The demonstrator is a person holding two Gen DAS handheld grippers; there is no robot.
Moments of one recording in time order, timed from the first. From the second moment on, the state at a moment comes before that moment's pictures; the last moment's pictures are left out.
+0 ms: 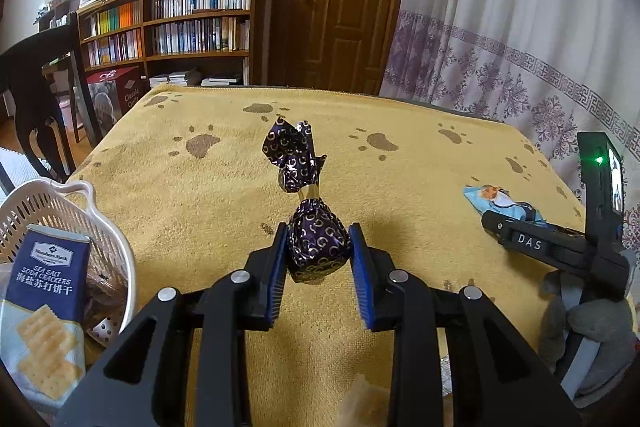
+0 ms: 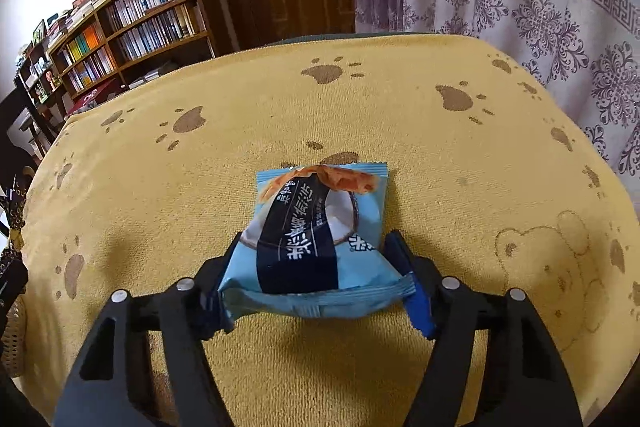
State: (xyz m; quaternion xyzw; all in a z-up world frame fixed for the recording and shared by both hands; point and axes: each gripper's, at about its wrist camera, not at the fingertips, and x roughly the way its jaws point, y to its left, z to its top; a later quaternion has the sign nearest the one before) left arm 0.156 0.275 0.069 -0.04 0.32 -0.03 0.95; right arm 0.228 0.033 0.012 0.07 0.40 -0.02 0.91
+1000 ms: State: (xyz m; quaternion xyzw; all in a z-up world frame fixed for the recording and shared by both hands) left arm 0.137 0.285 0.099 -0.04 0.30 -0.01 0.95; right arm 0.214 0.050 0.011 0.04 0.42 0.01 0.91
